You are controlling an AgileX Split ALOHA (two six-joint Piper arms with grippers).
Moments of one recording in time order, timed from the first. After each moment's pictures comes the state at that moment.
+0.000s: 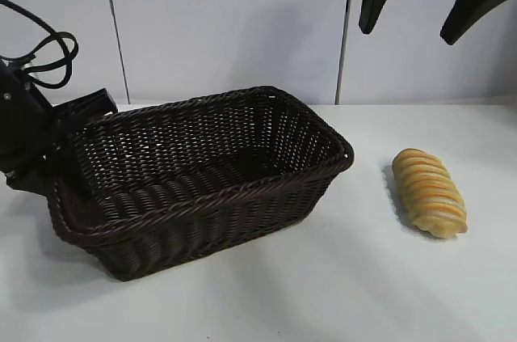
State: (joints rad) left arm -0.23 1.82 -1.11 -0.56 0.72 -0.04; right arm 0.20 1.88 -1.80 0.10 1.24 0.06
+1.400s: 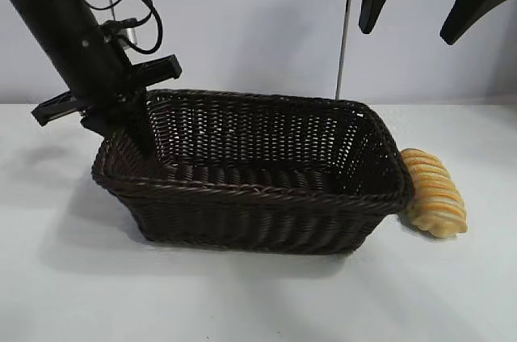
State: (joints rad) left arm -0.27 2.10 -1.53 -0.44 0.96 0.06; right arm 0.20 1.88 -1.80 0.10 1.24 0.06
